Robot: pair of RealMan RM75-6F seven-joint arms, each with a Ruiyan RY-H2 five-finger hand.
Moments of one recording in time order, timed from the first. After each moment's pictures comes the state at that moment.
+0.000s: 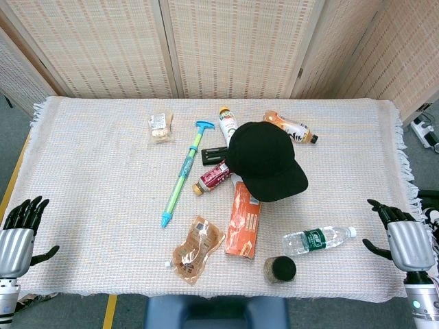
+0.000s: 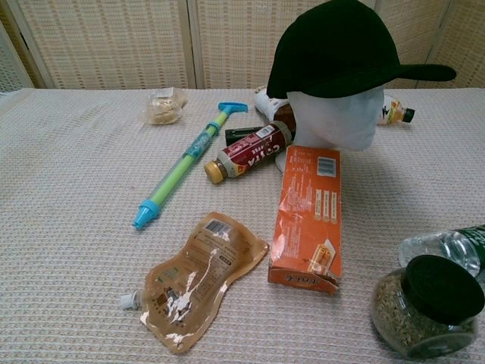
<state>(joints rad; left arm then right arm) -0.11 -1.18 -0.06 -1.56 1.50 1.51 0.13 0.07 -1.14 0.06 -1.61 -1.51 1.50 -0.12</state>
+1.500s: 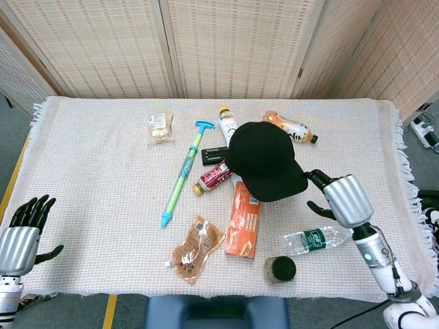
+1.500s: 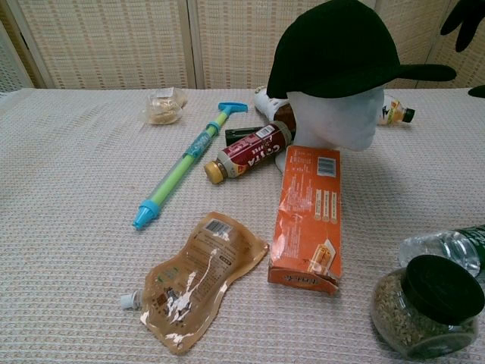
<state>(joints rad) -0.13 -1.15 -0.06 -1.59 1.51 1.49 0.14 0.39 -1.19 0.20 -1.62 -1.63 1.32 -0.14</state>
